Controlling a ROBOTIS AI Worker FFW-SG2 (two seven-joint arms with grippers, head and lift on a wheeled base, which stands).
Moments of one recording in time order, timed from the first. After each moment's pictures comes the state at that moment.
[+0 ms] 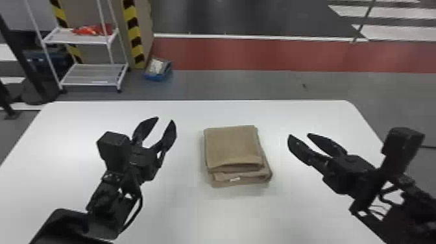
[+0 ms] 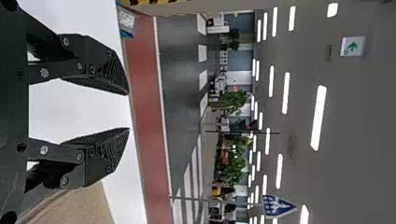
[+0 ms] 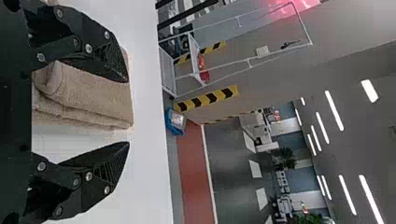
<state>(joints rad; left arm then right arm) 0.13 0.16 -0.19 -1.72 0.12 0.02 -0.04 0.31 -0.11 -0.21 -2.19 -0.35 0.62 0.38</state>
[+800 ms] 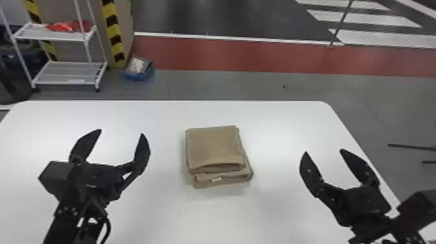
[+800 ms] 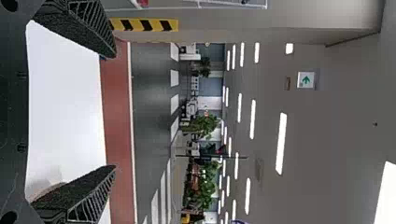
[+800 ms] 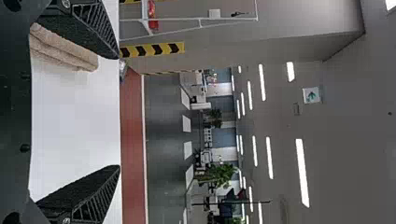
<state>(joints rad) 0.30 0.14 -0.14 -1.83 0.09 -0.12 0.04 0.58 -0.06 -0.22 -2.11 -0.25 -0.04 0.30</state>
